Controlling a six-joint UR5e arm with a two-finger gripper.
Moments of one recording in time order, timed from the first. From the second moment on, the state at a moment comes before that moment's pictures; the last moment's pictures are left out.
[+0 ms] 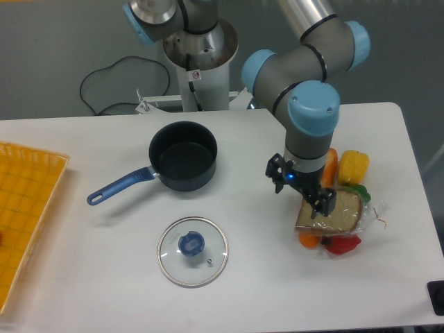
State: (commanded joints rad) arm 2.66 -1.95 -1.50 -1.15 1.54 1.37
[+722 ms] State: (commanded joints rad) arm 2.73 -2.03 -1.36 -1.27 1.53 1.40
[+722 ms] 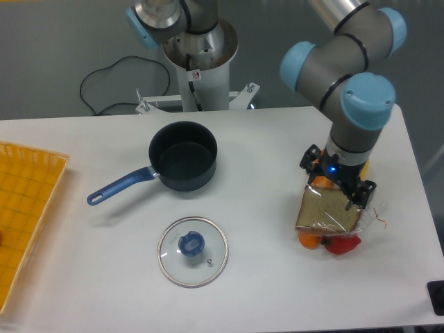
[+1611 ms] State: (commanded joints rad) arm 2.78 -2.12 -1.18 -1.38 1.46 1.42
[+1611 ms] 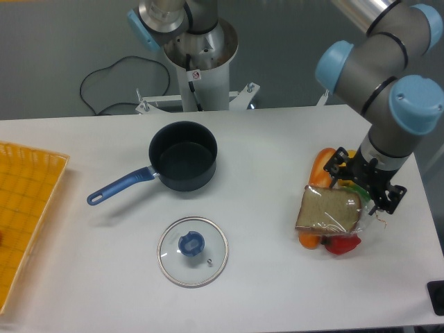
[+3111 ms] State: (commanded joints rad) arm 2.82 -2.22 -1.19 -1.22 1.46 1.46
